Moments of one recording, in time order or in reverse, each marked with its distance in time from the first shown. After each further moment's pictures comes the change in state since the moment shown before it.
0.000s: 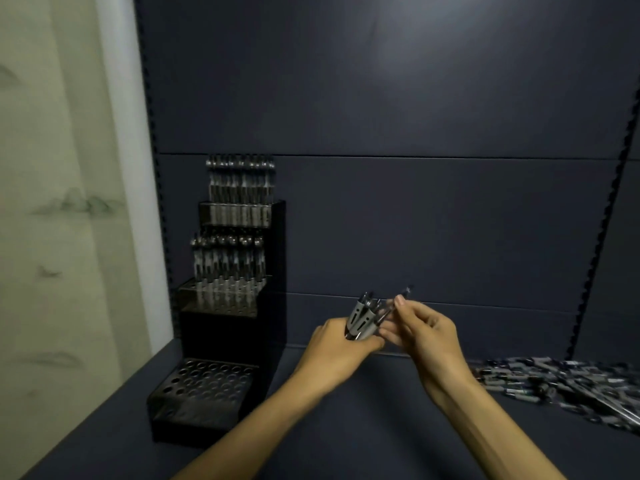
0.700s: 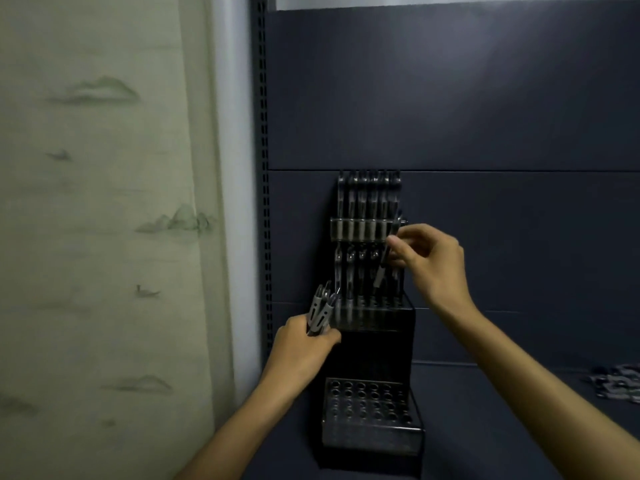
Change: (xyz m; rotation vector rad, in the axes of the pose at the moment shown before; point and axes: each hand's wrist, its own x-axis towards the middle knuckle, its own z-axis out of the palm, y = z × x) left_hand -0.011 -0.134 -0.251 -0.183 0.125 0.013; right_hand 0.024 -0.003 0.250 -0.594 0.046 -0.637
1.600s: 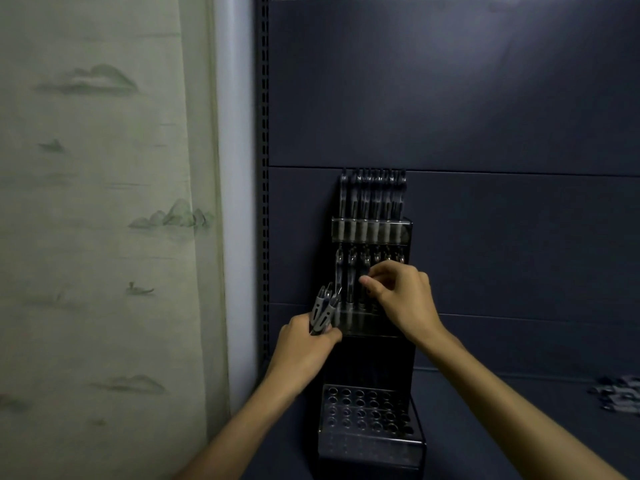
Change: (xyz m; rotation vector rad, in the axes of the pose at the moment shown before) left_hand 0.020 -0.007 0.011 0.019 0.036 0.017; right_hand -0.015 0.038 0.035 -0.358 -0.174 0.013
